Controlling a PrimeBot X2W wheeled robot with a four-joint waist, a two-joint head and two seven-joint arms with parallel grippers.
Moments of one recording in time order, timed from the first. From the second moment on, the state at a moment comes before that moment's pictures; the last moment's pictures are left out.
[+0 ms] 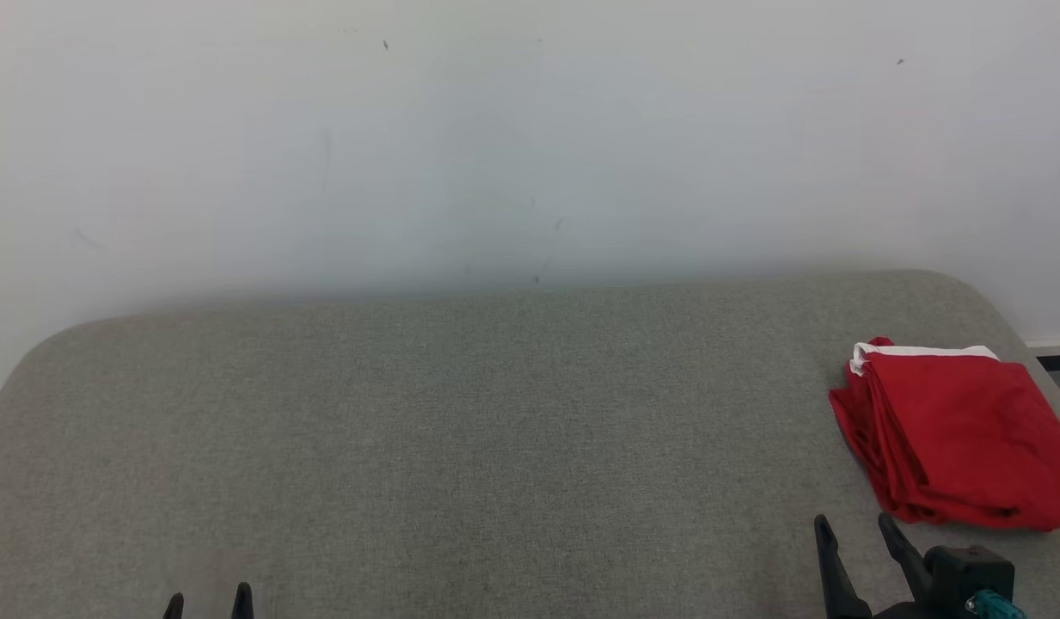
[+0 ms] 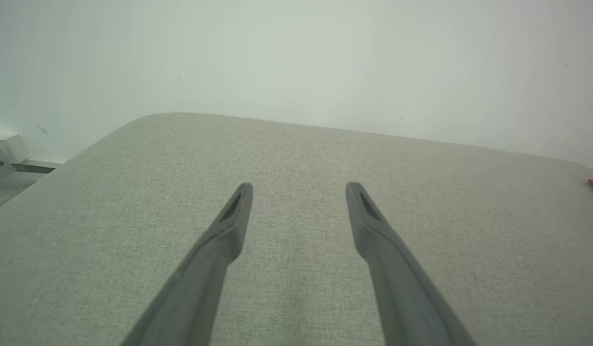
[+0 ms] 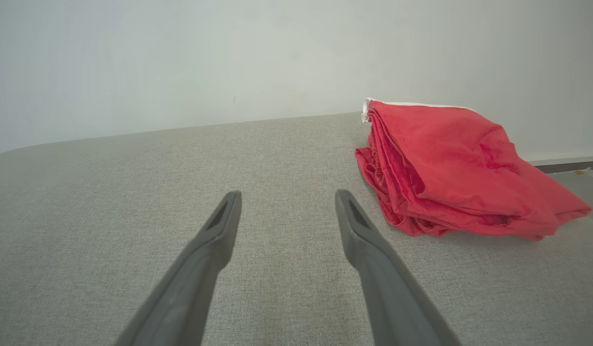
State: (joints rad) left arm 0.11 0.22 -0.05 0.23 -0.38 -0.04 -0.23; right arm 0.09 -0.05 -0.10 0.11 0.11 0.13 0.06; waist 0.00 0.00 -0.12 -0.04
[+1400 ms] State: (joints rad) left arm 0.12 0.16 -0.03 0.29 -0.64 -0.05 -0.17; right arm 0.10 -0.05 -0.08 0.18 0.43 0.13 0.07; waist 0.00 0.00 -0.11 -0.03
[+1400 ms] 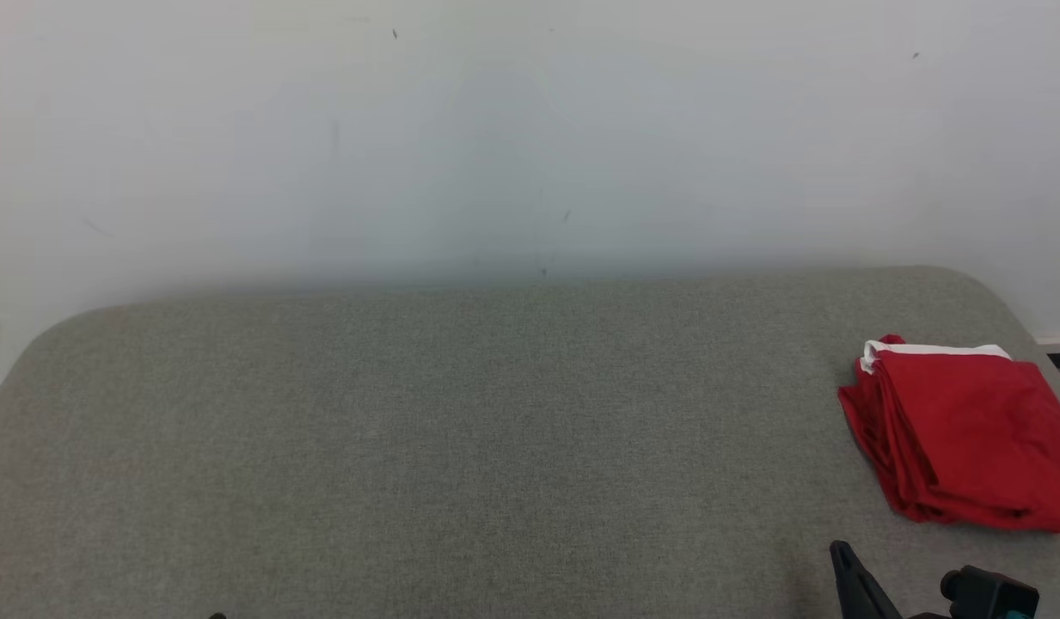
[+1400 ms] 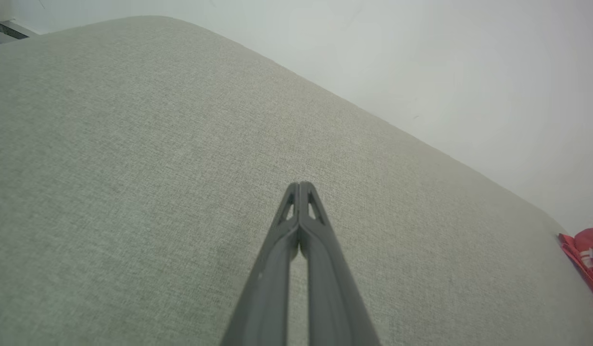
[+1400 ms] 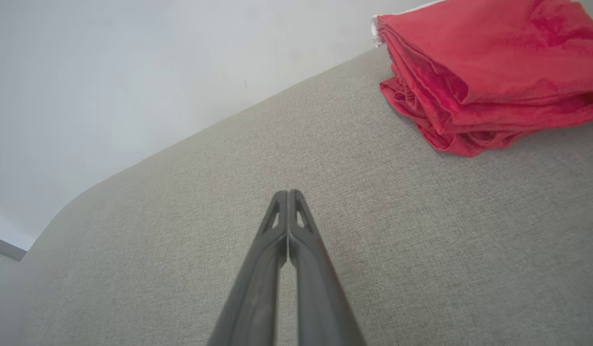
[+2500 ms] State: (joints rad) left arm 0.05 0.12 0.03 0.25 -1.05 -0.08 -0.05; right arm 0.04 -0.05 -0.09 0.19 0.92 0.13 0.09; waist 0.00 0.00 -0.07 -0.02
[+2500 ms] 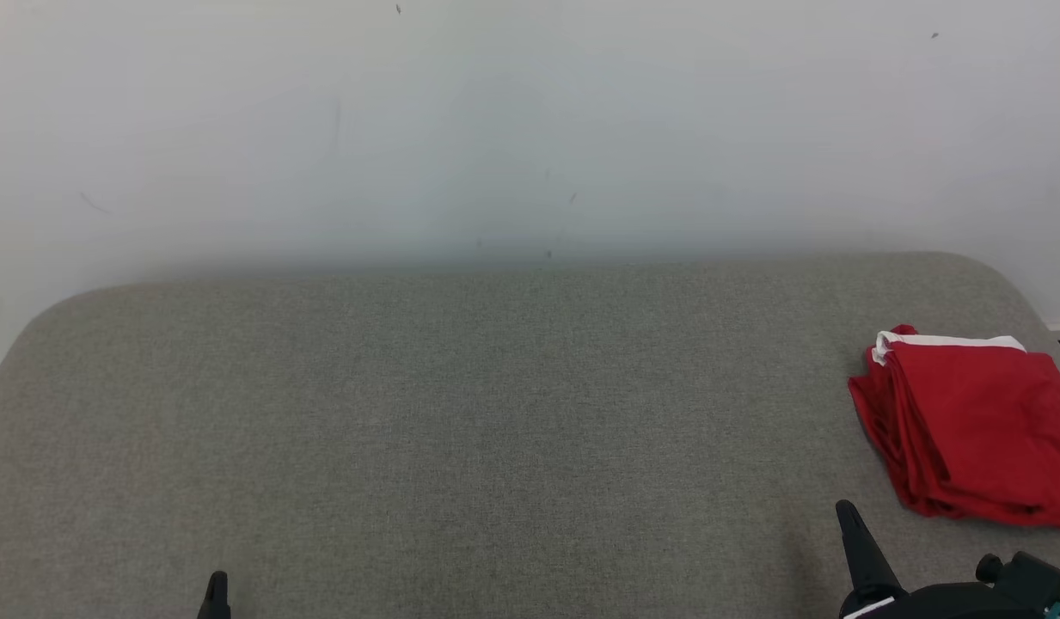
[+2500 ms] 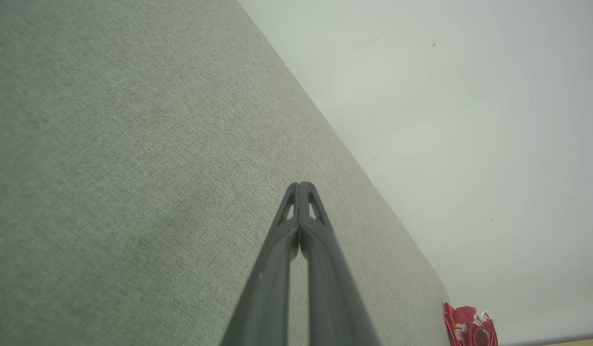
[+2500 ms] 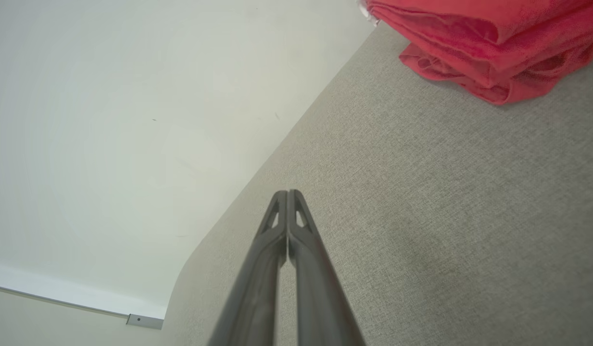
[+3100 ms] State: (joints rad) left arm 0.02 0.10 0.06 0.24 -1.21 -0.10 0.00; right arm 0.01 -0.05 -0.09 0.19 1.13 0.13 0.09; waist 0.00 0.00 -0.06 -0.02
